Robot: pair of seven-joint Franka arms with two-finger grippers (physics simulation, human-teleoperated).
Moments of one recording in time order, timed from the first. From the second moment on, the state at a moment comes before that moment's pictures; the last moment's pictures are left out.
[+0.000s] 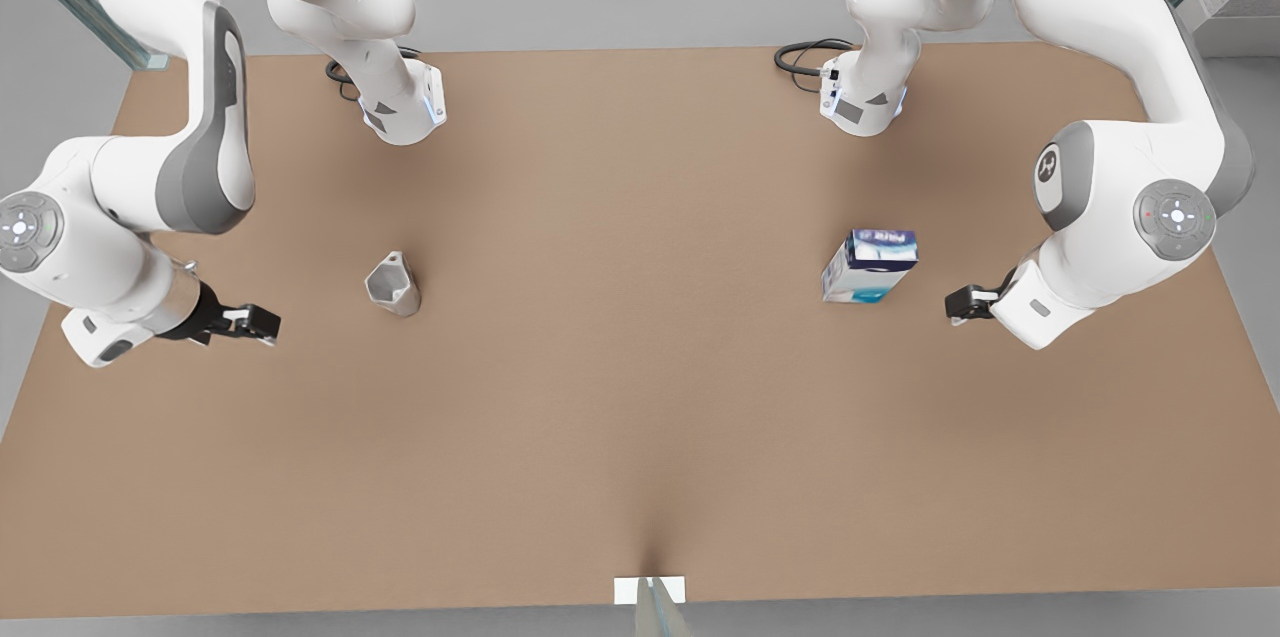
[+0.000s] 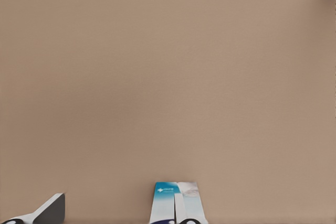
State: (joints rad) left arm -0.12 0.34 0.03 -1.31 0.01 1.59 -0.02; right arm -0.04 0.28 0.04 -1.42 -0.03 1.69 0.02
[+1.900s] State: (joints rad) left arm -0.12 0.39 0.04 -1.32 0.01 1.56 -0.02; right arm -0.06 0.27 0.07 -2.31 0.07 2.22 -0.09
